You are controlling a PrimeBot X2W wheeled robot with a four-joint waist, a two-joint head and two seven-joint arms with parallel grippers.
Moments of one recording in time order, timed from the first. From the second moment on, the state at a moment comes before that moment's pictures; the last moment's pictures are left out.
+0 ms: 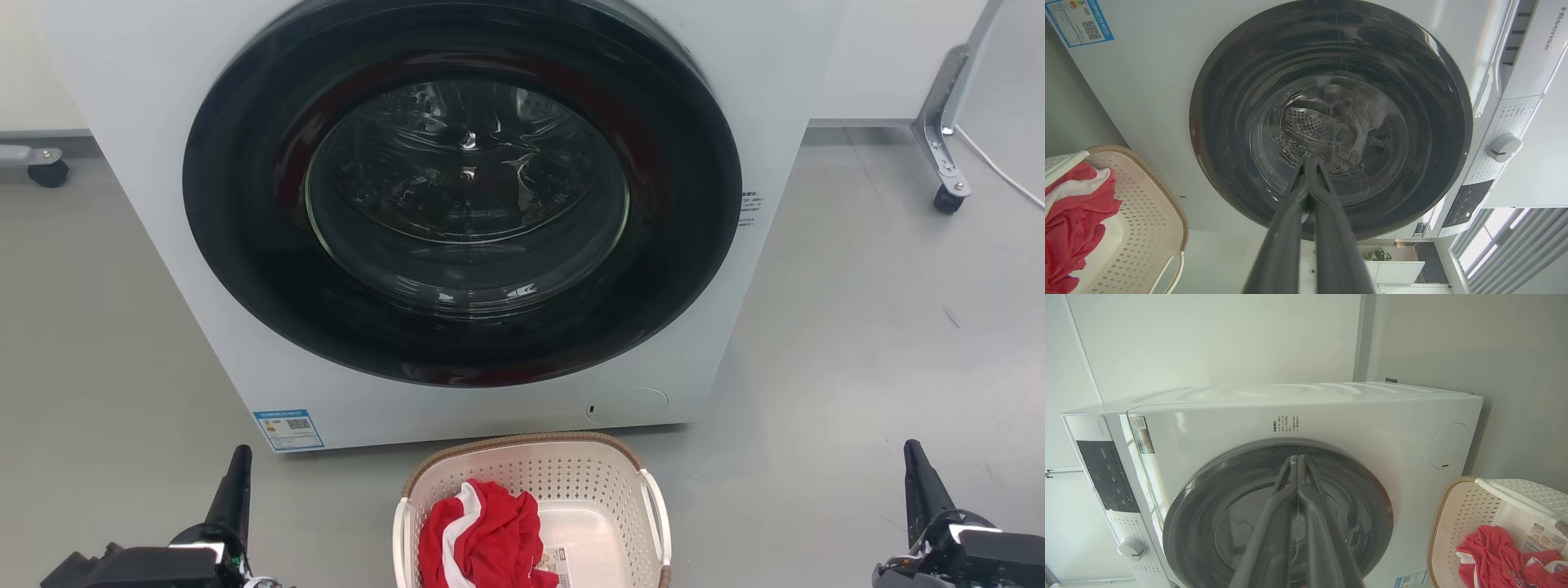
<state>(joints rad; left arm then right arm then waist) -0.08 0.04 0.09 0.30 -1.60 -0.12 0.11 -0.09 -0.04 -0.13 0.30 1.60 0.12 0.11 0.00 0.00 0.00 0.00</state>
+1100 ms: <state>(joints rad) -0.08 0.04 0.09 0.30 -1.60 -0.12 0.11 -0.09 -0.04 -0.13 0.30 1.60 0.12 0.11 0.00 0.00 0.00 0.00</state>
